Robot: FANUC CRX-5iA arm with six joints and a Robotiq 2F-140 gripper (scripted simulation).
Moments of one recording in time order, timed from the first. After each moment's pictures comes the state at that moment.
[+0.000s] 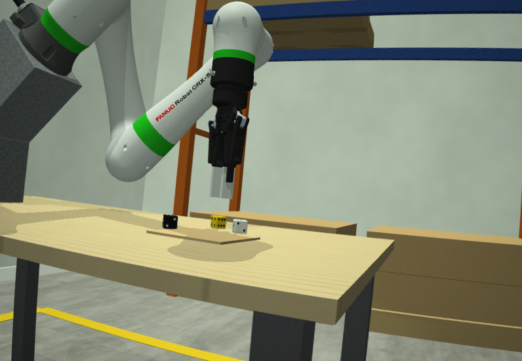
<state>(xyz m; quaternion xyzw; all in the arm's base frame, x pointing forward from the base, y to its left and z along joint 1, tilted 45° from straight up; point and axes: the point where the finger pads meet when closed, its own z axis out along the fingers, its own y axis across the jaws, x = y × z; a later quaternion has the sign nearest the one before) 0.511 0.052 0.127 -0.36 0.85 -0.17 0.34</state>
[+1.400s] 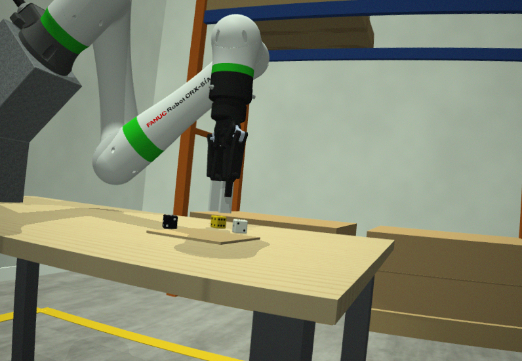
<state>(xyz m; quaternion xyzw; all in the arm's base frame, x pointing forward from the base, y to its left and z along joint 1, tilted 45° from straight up) 0.532 0.051 0.106 -0.36 0.85 -0.17 0.34</state>
